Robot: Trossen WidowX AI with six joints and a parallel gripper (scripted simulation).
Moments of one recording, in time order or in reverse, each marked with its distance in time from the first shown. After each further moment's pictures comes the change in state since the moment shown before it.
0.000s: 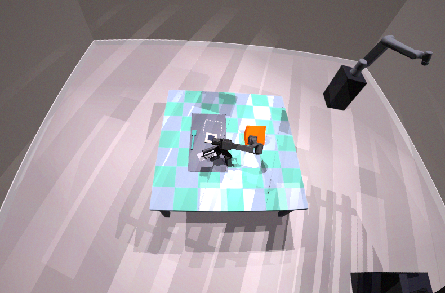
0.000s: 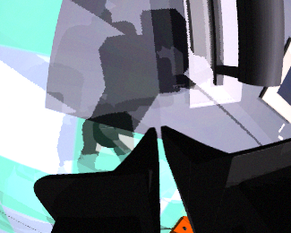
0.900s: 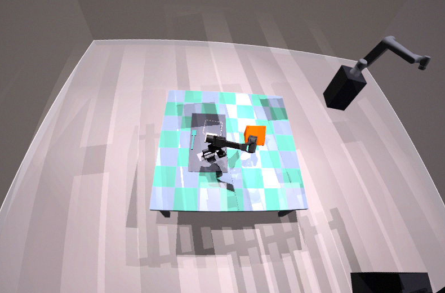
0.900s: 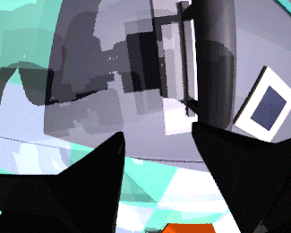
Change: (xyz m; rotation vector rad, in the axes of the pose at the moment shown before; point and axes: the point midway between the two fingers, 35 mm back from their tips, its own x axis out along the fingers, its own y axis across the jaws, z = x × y) arm -0.016 -0.031 0.043 0.000 -0.013 -0.006
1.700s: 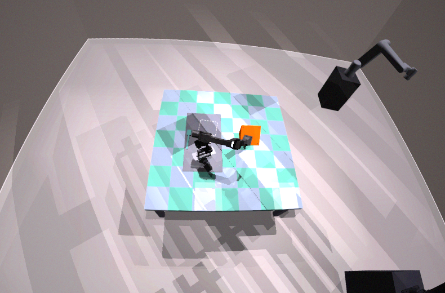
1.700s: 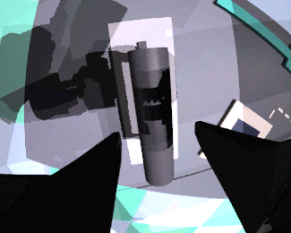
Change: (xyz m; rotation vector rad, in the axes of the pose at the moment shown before) arm 0.002 -0.057 0.047 -0.017 0.004 0.002
